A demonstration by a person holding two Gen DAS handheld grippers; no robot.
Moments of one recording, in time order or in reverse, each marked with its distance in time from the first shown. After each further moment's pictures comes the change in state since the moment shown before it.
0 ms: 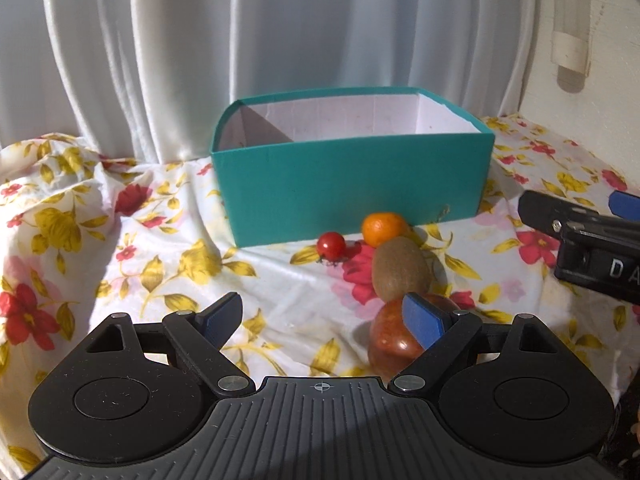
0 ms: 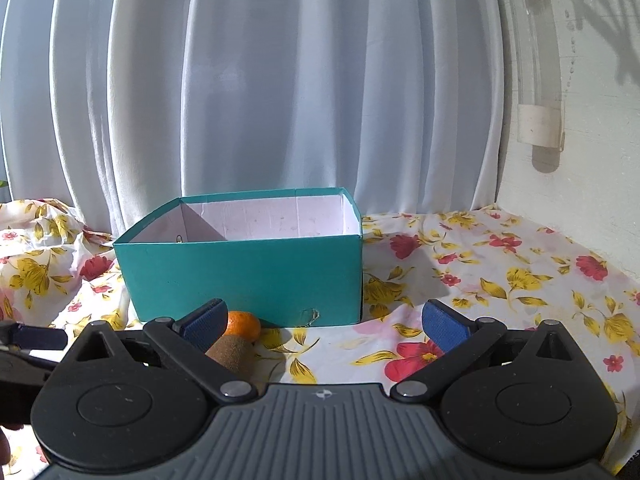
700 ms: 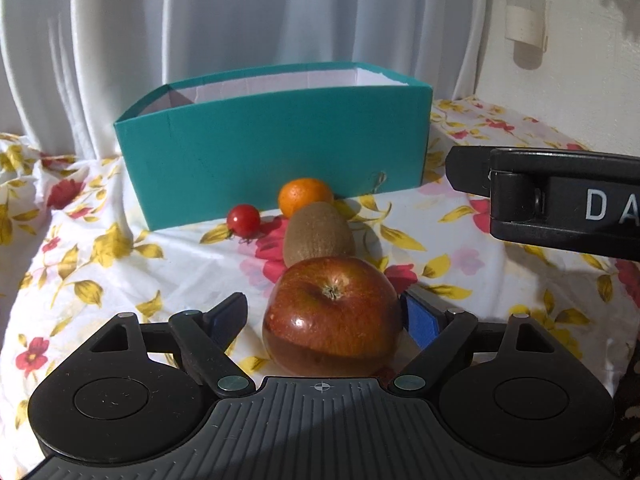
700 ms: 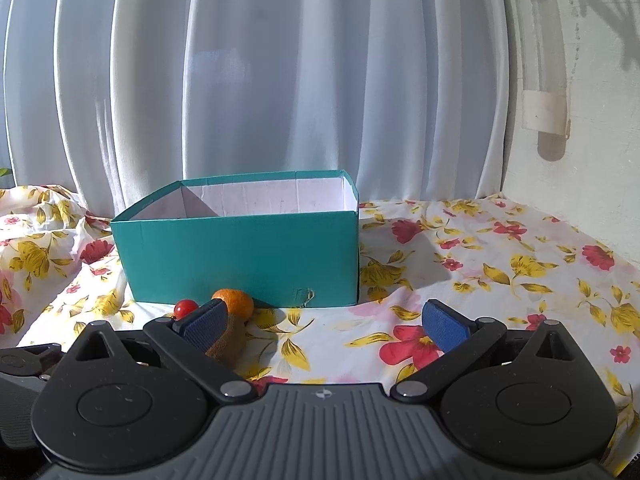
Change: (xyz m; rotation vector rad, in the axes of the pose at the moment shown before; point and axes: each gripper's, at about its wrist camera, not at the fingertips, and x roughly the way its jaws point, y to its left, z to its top) left arm 0.041 -0.045 -0.030 0.048 -0.023 -0.094; right arm 0.008 -0.008 -0.015 -0.016 0.027 0.025
